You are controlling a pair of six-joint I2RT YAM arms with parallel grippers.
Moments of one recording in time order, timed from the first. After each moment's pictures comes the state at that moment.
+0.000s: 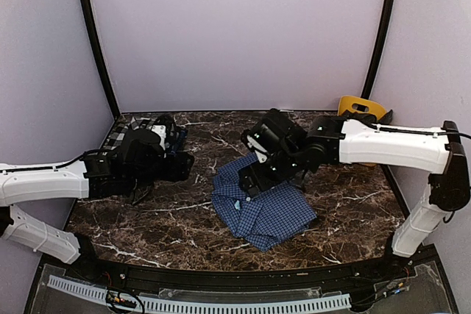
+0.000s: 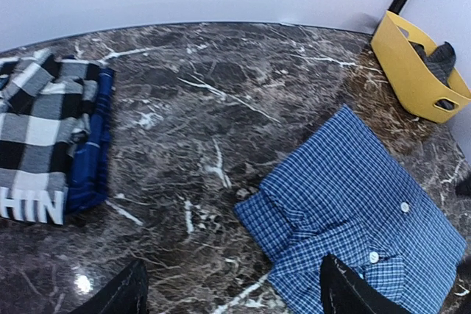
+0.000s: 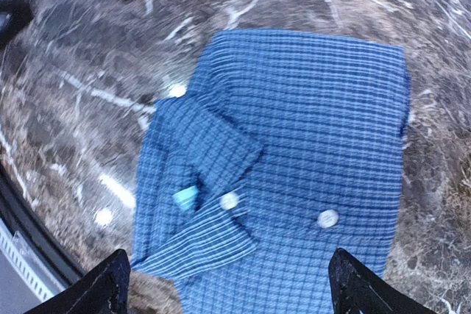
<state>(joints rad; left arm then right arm) -0.88 1.19 0.77 -0.14 -0.43 -0.49 1.11 1.64 1.41 -0.77 0.17 0.42</state>
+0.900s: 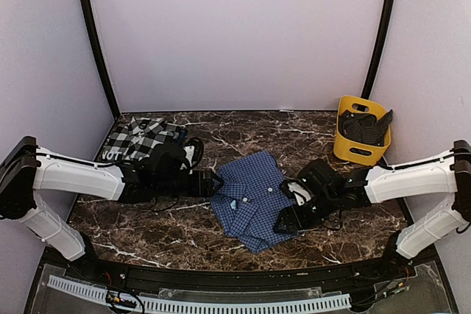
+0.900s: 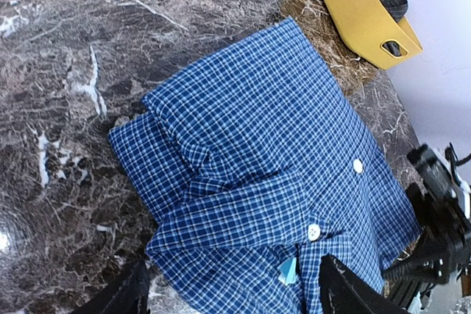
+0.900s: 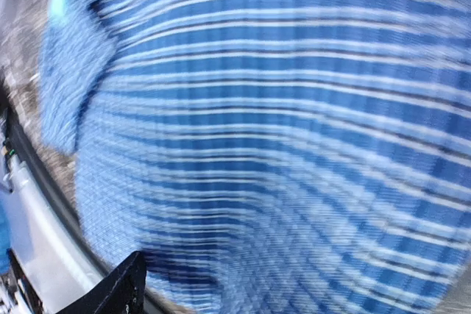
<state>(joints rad) -0.88 1.48 0.73 0.13 -0.02 -0.67 0.88 1.38 0.66 -0.36 -0.29 0.55</state>
